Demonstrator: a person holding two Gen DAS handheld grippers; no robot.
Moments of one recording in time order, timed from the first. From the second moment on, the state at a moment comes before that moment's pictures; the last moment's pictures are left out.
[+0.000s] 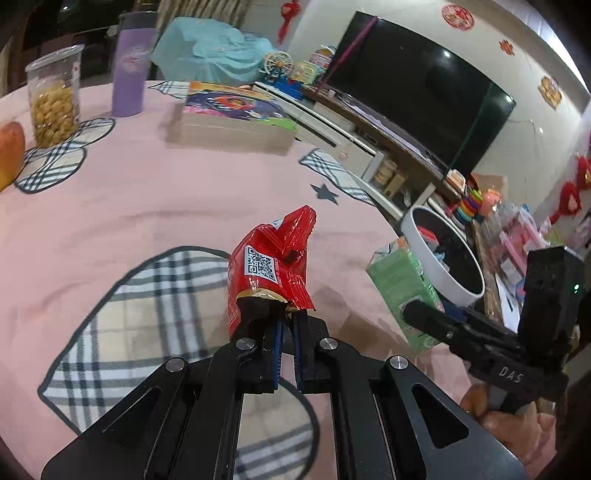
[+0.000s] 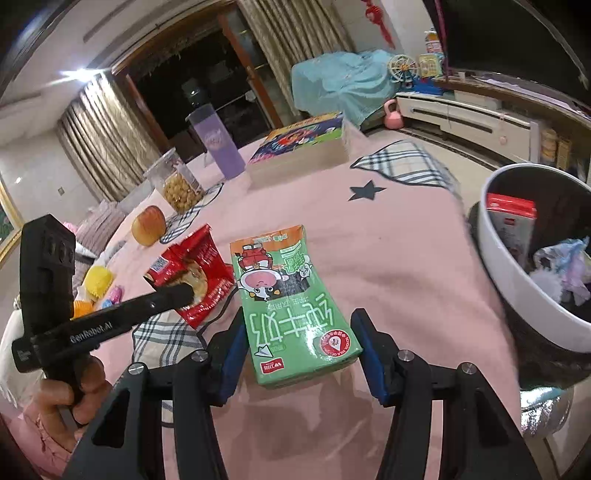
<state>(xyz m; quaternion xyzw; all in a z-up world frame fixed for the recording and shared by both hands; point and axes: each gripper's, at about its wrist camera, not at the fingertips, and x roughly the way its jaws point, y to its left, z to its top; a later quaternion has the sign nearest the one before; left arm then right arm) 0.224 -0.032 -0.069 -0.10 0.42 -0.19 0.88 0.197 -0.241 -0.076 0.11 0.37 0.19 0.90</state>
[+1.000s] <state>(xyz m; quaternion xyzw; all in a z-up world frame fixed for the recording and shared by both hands) 0.188 -0.138 -0.053 0.02 0.40 -0.25 0.88 0.143 -0.317 -0.066 0.20 0.32 0.15 0.91</state>
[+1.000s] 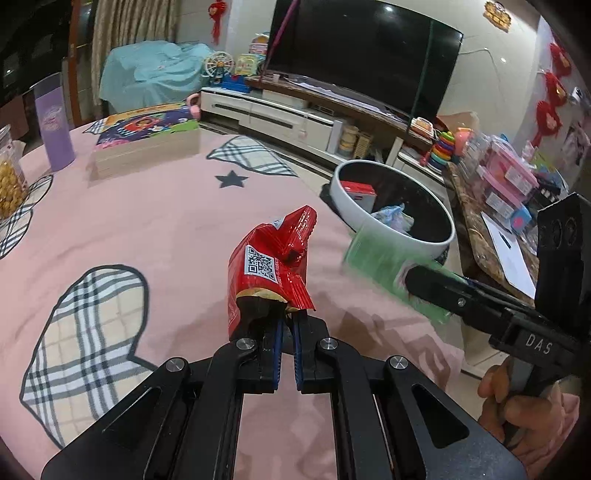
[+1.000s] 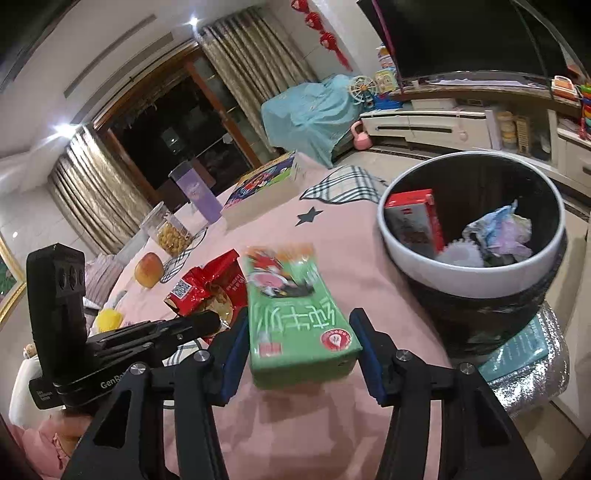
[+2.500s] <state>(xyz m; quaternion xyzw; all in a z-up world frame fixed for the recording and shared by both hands) 0.189 -0.148 -0.062 0.01 0.42 -0.26 0.87 0.125 -0.302 -0.069 0.04 0.38 0.12 0.92</state>
